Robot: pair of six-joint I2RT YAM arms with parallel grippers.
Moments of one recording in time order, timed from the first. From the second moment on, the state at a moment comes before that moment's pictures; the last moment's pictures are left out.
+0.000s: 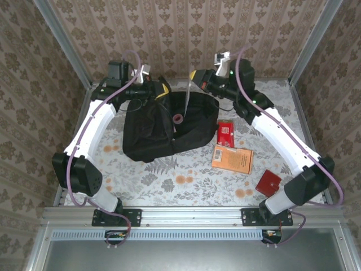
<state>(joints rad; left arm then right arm) -0.29 1.59 1.63 -0.62 0.86 -0.79 0.46 1.53 1.56 -0.18 -0.37 0.91</state>
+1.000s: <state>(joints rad) -0.23 1.53 1.62 -0.59 0.87 -0.83 0.55 1.83 1.64 -0.51 -0.35 0.67</state>
